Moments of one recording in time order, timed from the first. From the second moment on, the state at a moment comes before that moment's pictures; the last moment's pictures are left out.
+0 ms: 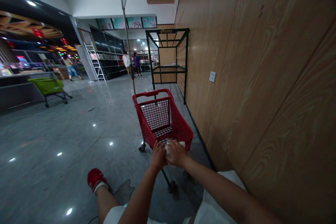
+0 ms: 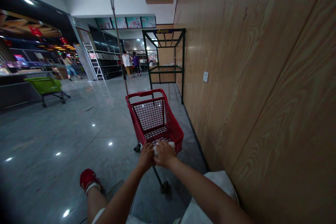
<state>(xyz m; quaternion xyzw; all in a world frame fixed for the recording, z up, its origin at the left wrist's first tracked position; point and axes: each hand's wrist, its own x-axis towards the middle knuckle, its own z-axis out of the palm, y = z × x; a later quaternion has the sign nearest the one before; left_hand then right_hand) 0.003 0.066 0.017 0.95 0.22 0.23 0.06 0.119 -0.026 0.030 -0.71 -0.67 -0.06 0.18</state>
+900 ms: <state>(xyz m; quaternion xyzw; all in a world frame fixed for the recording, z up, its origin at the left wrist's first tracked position) -0.001 0.065 0.021 0.95 0.21 0.22 0.05 0.172 -0.038 0.013 -0.68 -0.71 -0.16 0.13</state>
